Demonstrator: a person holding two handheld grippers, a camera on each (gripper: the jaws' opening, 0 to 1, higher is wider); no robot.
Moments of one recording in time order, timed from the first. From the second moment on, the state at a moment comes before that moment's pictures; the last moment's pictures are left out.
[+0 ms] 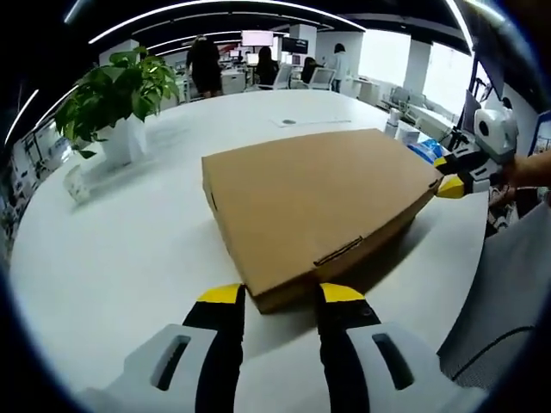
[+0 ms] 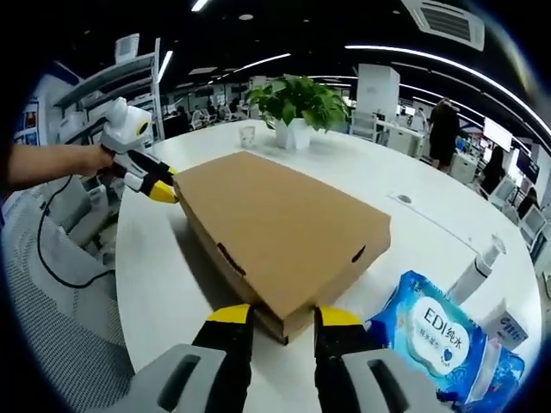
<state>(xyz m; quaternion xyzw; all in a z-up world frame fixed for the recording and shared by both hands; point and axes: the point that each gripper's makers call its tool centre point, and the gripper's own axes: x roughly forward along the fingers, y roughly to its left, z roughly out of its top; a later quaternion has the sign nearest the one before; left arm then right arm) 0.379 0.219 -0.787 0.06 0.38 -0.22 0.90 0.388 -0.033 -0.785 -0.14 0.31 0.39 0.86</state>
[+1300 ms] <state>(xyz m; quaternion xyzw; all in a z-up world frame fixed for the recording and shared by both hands) 0.437 0.204 -0.791 0.06 0.39 -0.23 0.89 0.443 -0.046 -0.790 -0.13 0.32 0.36 0.86</state>
